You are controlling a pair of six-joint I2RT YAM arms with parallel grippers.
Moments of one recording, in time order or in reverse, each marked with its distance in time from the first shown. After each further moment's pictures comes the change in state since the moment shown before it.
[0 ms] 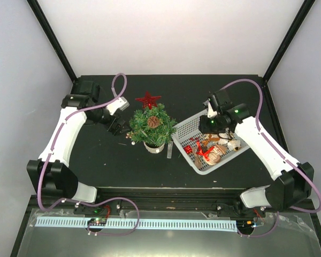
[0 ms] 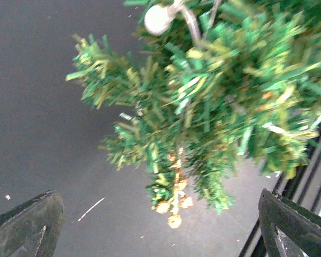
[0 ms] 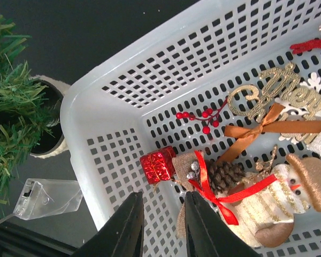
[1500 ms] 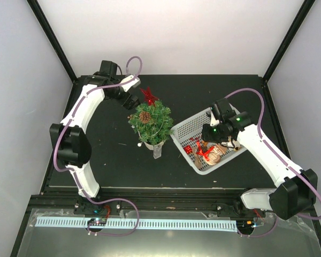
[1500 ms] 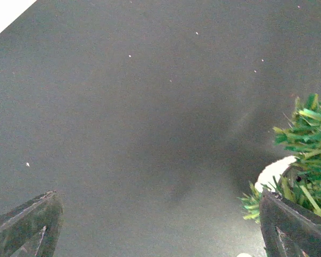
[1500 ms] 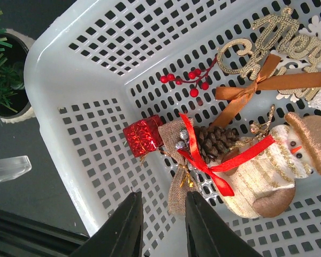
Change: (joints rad) left arm -0.091 0.396 0.311 0.289 -0.295 -0.098; right arm 0.000 -0.085 -0.143 -0.001 -0.013 0.045
